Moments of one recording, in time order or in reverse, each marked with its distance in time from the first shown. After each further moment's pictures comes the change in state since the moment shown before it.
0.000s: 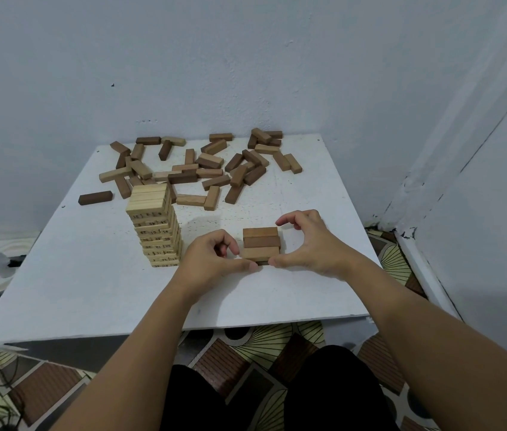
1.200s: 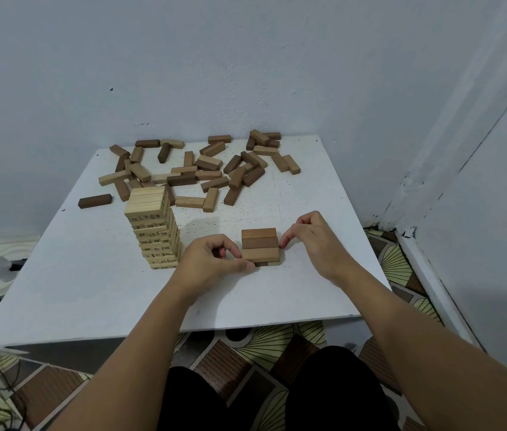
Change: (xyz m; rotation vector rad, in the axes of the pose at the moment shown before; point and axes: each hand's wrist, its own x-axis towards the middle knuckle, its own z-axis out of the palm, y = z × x) left_hand 0.002 -0.003 -0.001 -0.005 -0.019 -0.013; right_hand -0.004 0.005 0.009 0.257 0.204 0.006
